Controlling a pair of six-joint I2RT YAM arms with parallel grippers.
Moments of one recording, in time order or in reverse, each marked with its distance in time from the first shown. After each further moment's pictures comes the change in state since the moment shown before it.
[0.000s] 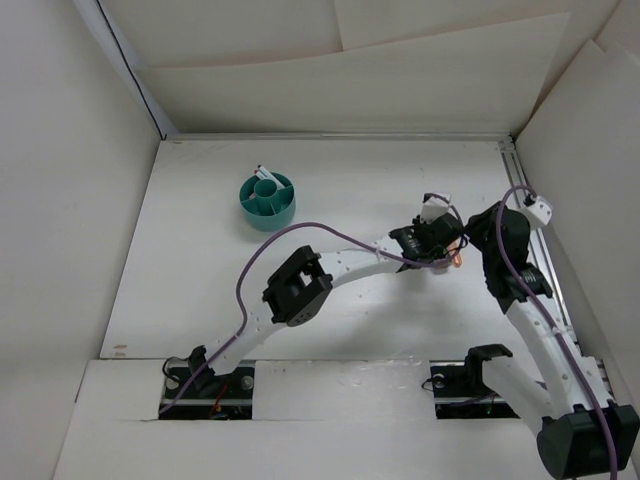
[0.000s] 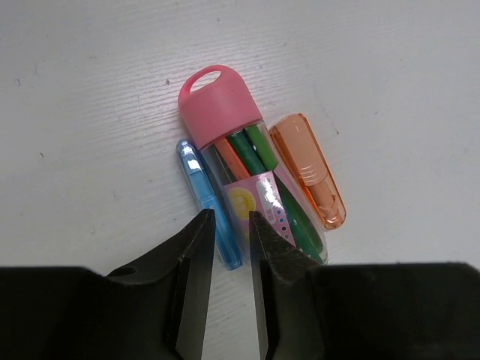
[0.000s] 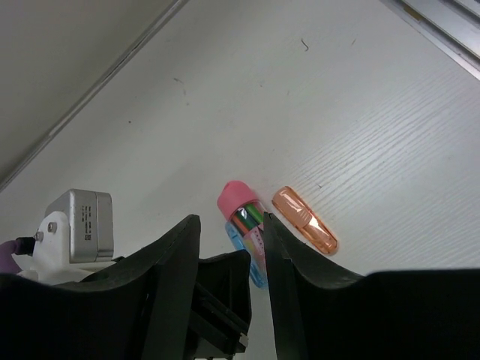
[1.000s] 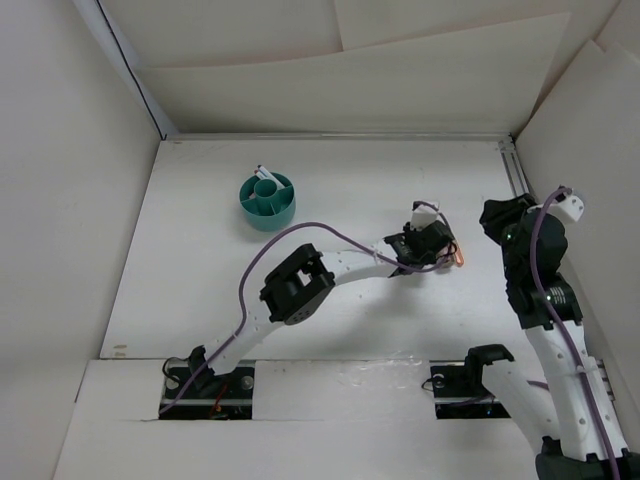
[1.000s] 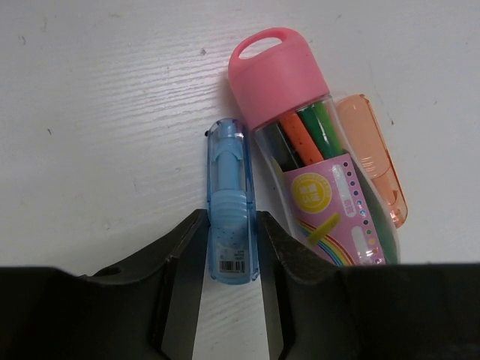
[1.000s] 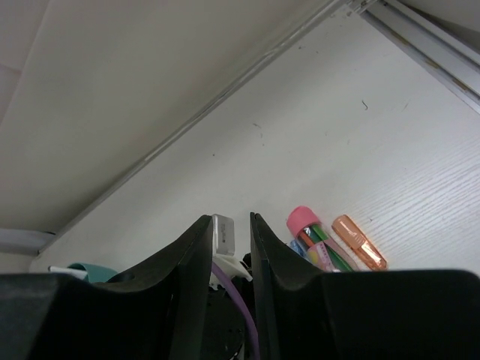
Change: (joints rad) left arm 0.013 -0.011 -0.148 0.117 -0.003 -0.031; right arm 0.002 -0.156 0.178 -0.119 -0.029 -0.021
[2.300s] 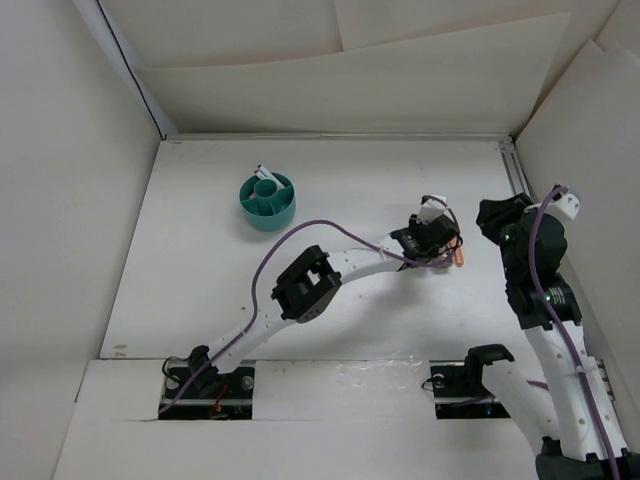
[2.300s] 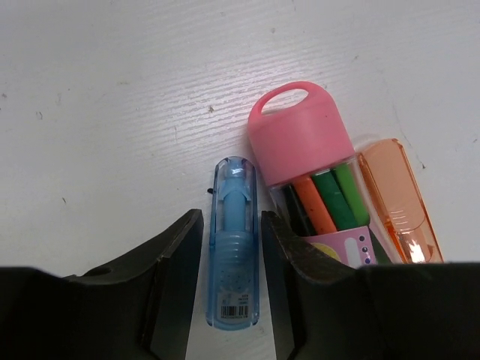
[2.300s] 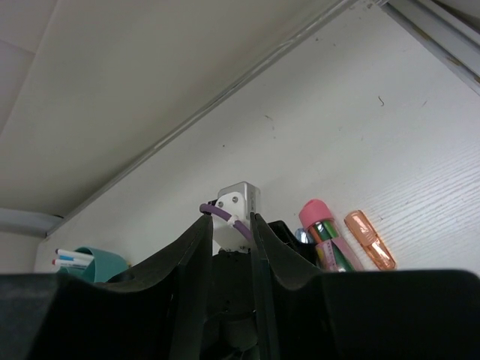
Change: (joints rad) left arm 0.018 0.142 0.234 -0.098 -0.054 0.122; right arm 0.000 -0.002 -0.007 0.014 -0.055 -0.016
